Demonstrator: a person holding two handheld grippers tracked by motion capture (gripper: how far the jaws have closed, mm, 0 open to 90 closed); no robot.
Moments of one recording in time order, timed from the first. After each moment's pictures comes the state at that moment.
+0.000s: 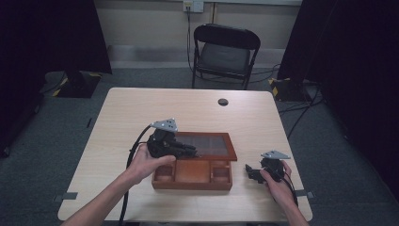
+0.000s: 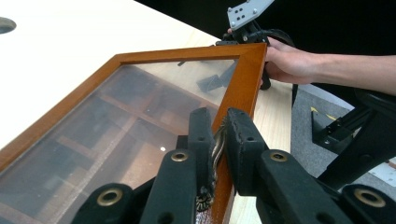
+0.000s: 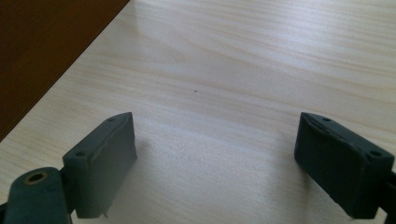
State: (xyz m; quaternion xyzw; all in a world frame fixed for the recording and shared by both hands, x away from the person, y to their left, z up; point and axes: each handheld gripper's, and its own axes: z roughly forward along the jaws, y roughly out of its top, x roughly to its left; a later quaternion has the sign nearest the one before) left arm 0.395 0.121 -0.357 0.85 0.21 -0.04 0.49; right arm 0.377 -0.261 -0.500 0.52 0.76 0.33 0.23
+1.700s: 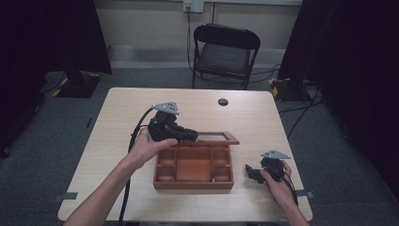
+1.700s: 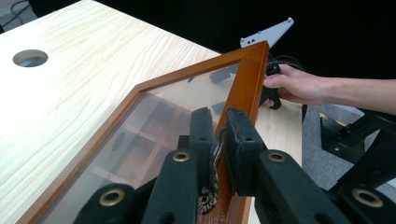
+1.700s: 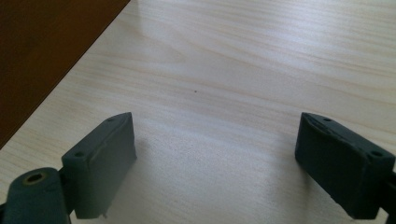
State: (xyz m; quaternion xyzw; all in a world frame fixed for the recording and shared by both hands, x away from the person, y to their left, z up) left arm 0.423 0.119 -0.325 0.84 0.21 -0.02 0.50; right arm 0.378 -0.261 -0.500 0.52 0.76 0.33 0.23
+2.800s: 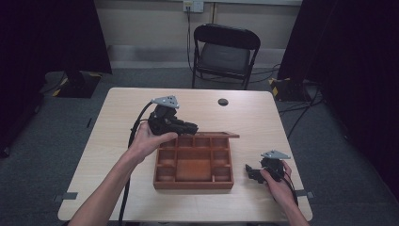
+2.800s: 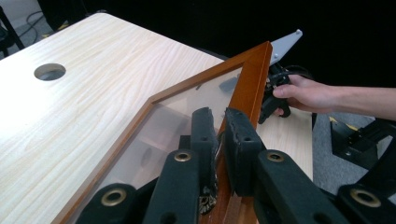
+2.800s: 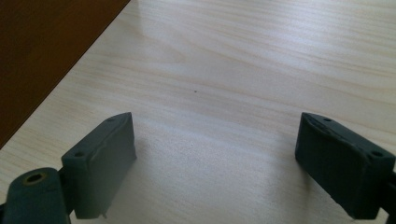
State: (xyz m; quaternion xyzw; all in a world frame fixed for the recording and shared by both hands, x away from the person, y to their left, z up) left arm 0.432 0.119 -0.314 0.84 0.21 0.00 0.50; right arm 0.378 -0.261 -0.500 0.51 0.76 0.33 0.23
